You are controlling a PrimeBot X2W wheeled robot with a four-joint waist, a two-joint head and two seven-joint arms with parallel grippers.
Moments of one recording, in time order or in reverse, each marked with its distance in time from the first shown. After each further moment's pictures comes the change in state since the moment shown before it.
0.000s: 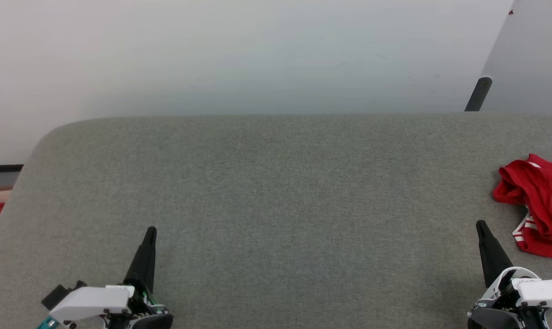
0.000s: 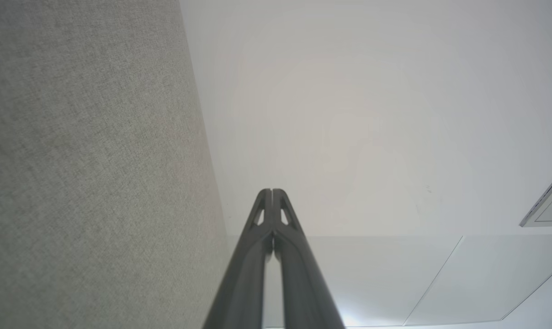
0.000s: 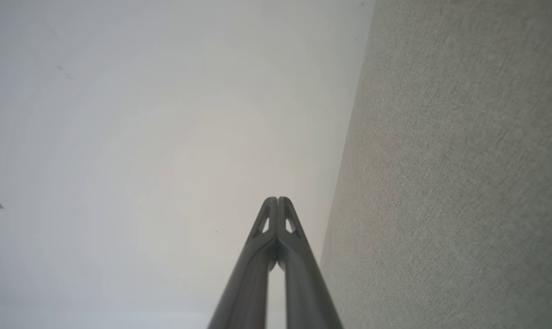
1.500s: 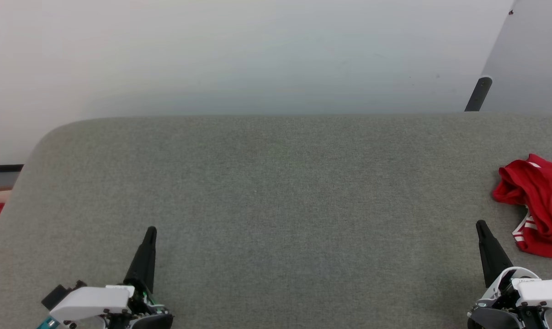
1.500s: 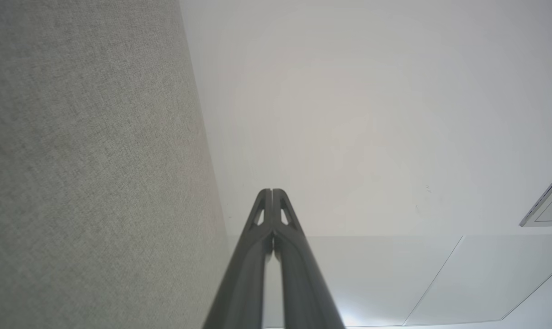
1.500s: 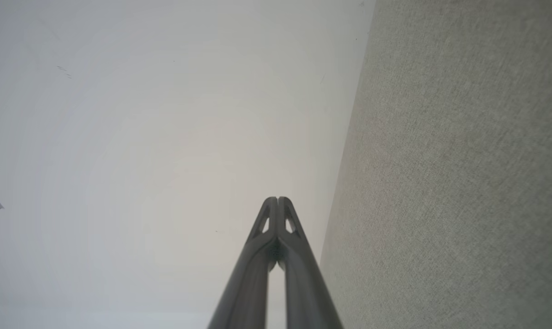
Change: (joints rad) left arm 0.000 0.000 0.000 0.000 0.000 0.000 0.000; right arm 0.000 0.000 0.000 0.000 0.000 0.000 0.000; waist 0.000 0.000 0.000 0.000
